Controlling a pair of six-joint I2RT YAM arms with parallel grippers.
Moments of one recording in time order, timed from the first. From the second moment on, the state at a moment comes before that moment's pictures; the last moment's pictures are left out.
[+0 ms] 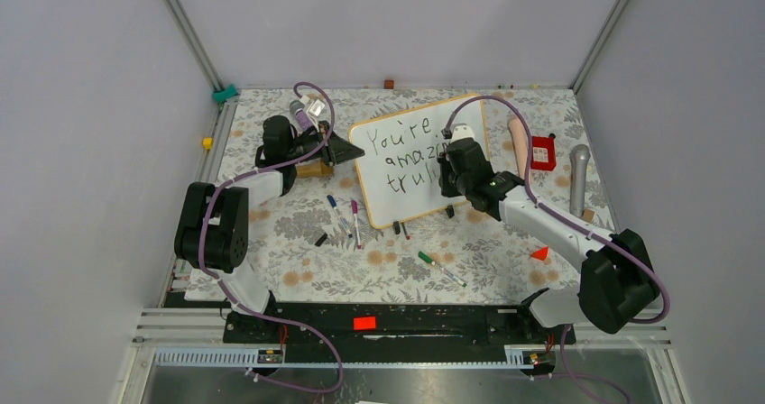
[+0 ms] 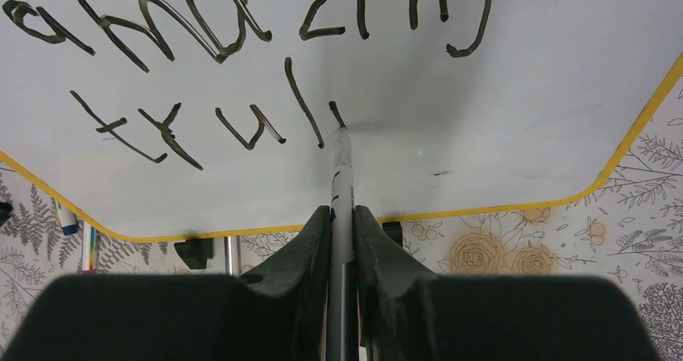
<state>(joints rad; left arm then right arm) -0.15 1.71 0.91 0.66 1.04 -0.56 0.59 1.38 0.95 -0.30 0.20 0.31</state>
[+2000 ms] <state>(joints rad) -0.15 1.71 0.92 0.65 1.04 -0.55 0.55 1.37 0.92 -0.34 0.13 0.36</state>
